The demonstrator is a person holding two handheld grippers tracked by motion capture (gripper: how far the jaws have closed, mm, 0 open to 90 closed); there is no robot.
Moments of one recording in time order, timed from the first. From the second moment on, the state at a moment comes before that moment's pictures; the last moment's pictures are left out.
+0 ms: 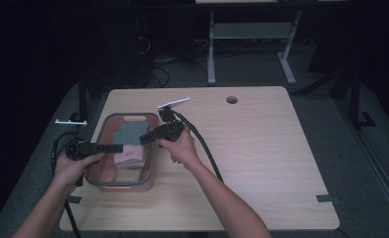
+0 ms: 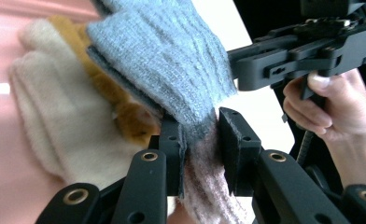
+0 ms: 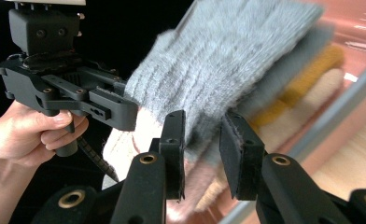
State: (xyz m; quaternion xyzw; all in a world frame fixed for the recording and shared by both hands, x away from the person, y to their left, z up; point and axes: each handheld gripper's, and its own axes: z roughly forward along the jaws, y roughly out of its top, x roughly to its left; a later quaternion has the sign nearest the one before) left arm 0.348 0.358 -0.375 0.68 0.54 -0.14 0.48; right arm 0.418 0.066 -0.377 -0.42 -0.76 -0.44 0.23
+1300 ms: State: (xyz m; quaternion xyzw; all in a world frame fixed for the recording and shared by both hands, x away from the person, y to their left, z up) left arm 0.357 0.356 -0.359 0.72 0.57 -0.04 0.40; right arm 0.410 -0.002 -0.365 -0.45 -0.75 -0.45 0.18
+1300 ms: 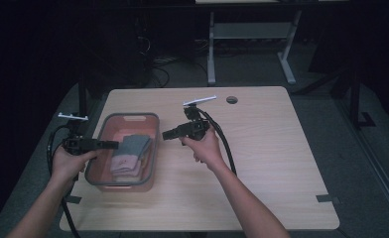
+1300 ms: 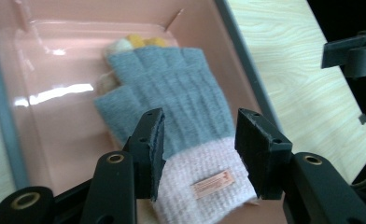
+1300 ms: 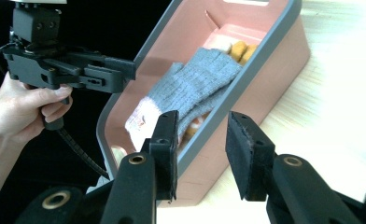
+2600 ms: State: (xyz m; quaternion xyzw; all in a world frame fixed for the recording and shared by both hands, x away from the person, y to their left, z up) left arm 0.363 0.276 -0.340 0.72 0.49 -0.11 0.47; right arm 0.397 -0.081 -0.369 -0.48 -0.72 -0.47 0.17
